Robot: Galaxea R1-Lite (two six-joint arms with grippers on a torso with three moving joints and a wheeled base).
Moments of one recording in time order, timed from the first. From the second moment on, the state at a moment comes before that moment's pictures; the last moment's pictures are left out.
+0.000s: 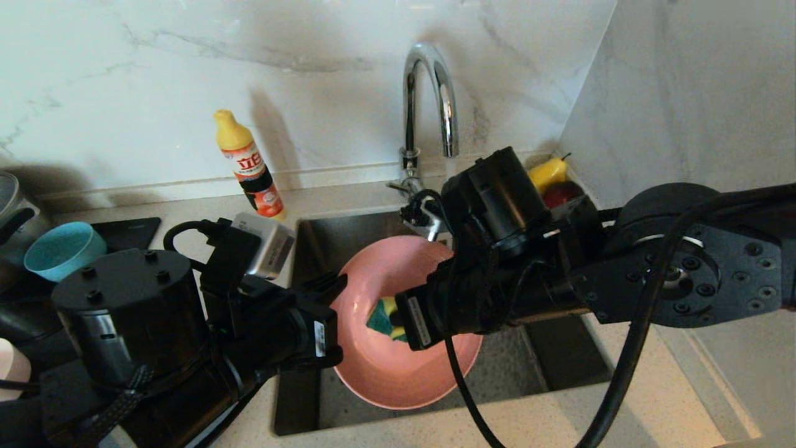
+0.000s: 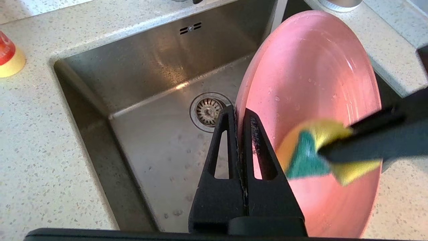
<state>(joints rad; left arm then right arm) -0.74 1.51 -0.52 -0.89 0.28 0.02 0.84 1.89 -1.54 0.28 0.11 0.31</state>
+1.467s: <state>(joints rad) -0.74 1.51 -0.52 -0.89 0.28 0.00 0.75 1.83 -1.52 0.27 0.08 0.31</state>
